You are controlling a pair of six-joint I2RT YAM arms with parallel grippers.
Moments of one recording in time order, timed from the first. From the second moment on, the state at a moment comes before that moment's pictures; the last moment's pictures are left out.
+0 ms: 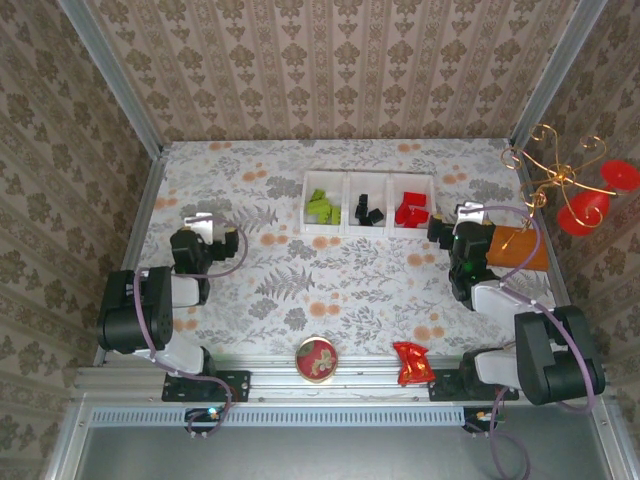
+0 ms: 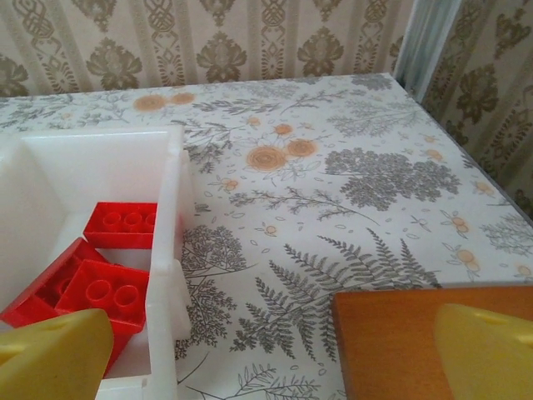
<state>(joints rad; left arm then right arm) 0.02 1.55 0.37 0.81 0.09 0.10 0.08 1.27 0.40 0.53 0.33 0.08</state>
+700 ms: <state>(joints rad) 0.02 1.55 0.37 0.81 0.06 0.10 0.02 1.52 0.31 0.88 0.11 0.06</state>
